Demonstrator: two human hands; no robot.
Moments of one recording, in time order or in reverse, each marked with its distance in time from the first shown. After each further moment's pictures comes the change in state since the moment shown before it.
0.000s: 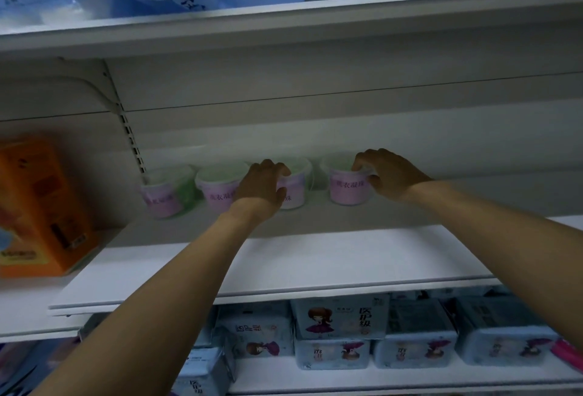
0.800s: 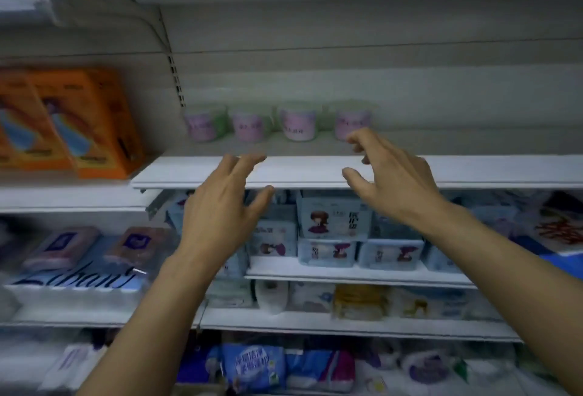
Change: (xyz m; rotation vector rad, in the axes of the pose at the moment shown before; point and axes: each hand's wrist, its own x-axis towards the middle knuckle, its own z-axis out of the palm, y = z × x) left_hand -0.279 0.051 -0.079 -0.078 0.266 -0.091; right_hand -0.219 -0.146 -0.026 0.033 0.259 -0.087
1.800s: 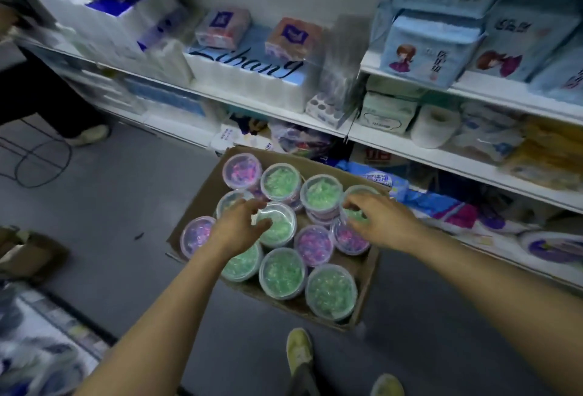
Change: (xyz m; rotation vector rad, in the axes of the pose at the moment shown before) left_hand -0.425 -0.303 -0.031 -0.063 -0.728 -0.878; right_hand -0.226 -0.301 0.302 0.273 -1.001 -0.148
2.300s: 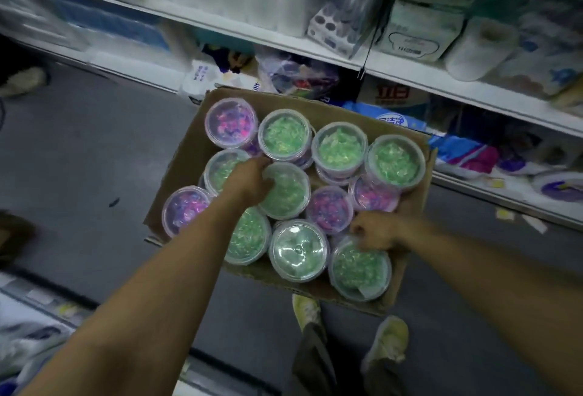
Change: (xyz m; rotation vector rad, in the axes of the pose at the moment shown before) left_hand 0.128 -0.075 0.073 0.057 -0.169 0.020; right_hand 0.068 0.021 0.155 0.025 -0.705 0.116
